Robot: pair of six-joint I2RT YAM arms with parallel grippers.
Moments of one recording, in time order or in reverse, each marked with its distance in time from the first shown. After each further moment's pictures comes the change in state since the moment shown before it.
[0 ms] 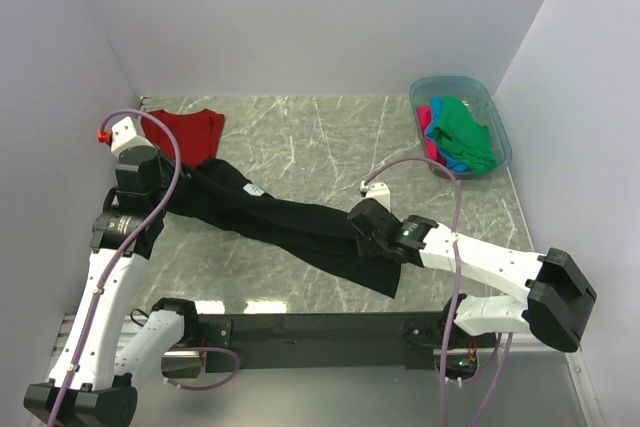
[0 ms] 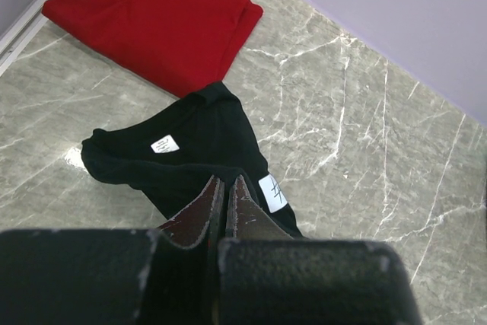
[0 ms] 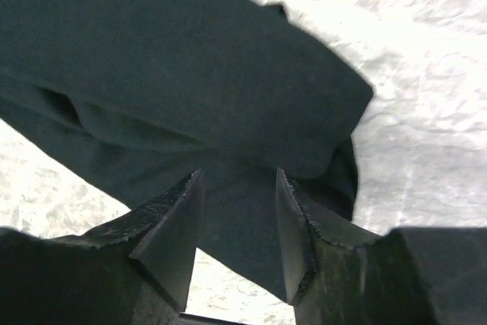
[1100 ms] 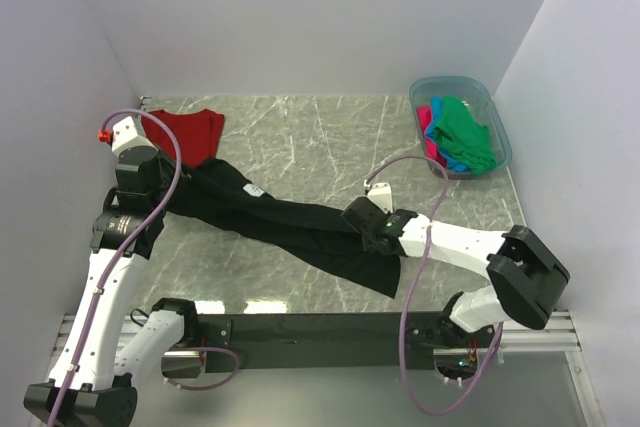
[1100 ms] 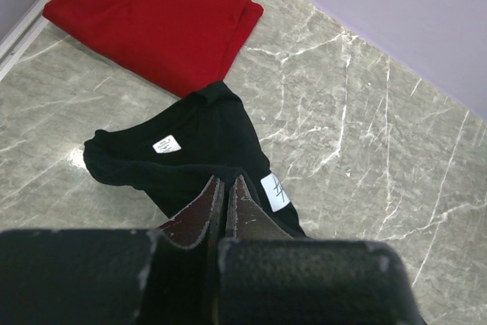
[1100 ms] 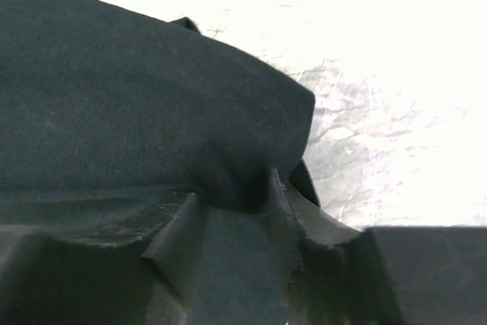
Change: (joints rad) left arm 0.000 0.000 0.000 -0.001 0.005 0.012; right arm -0.062 0.185 -0.009 0.037 0.122 0.063
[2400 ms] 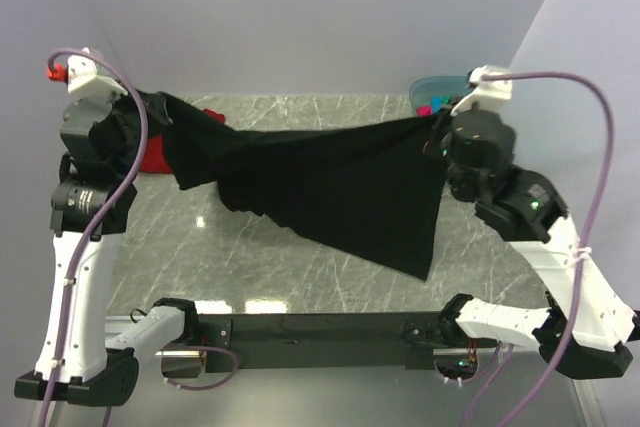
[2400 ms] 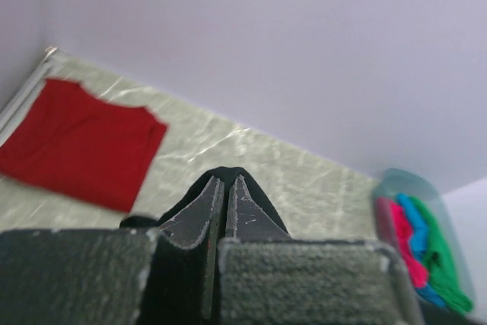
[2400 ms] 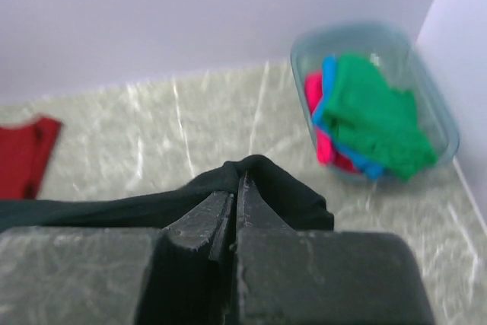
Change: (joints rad) left arm 0.001 0.158 0.476 -0.010 0.090 0.060; right arm -0.112 -0.332 0.808 -0.243 0.245 -0.342
